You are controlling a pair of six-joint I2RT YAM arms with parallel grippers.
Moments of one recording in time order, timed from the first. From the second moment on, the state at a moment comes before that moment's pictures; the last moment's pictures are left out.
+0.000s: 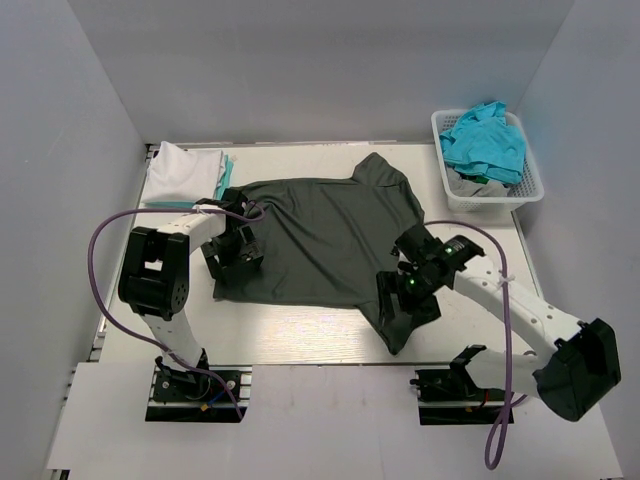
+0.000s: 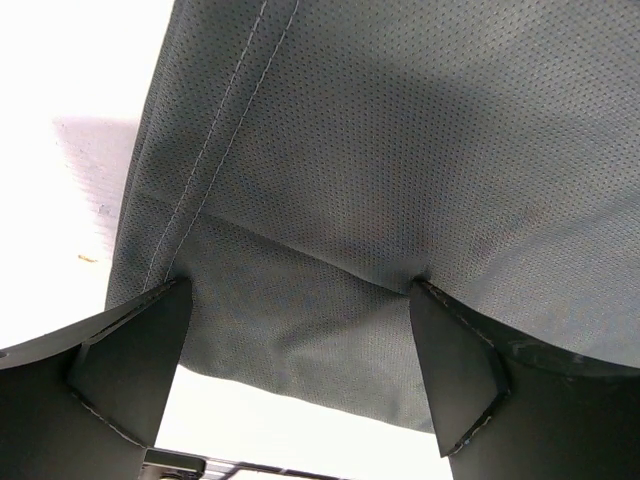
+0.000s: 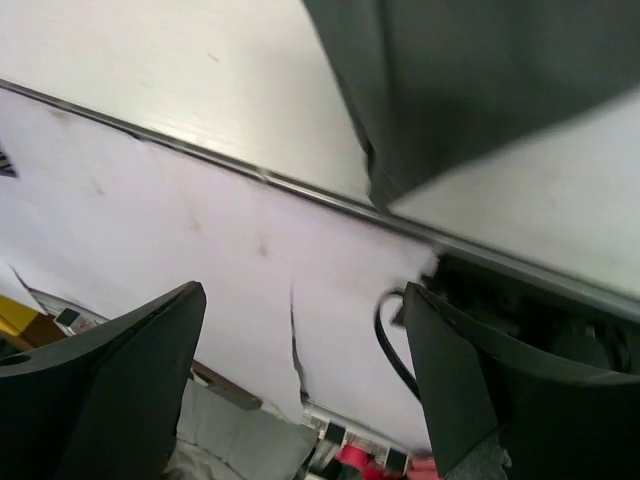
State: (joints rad) left arm -0.23 1.80 1.13 -0.82 -0.09 -0.64; right arm 0.65 1.16 0.90 -1.16 -0.31 0.51
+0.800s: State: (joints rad) left arm -0.23 1.79 1.13 -0.82 -0.10 -0.64; right arm 0.83 1.50 0.80 -0.86 0.03 0.44
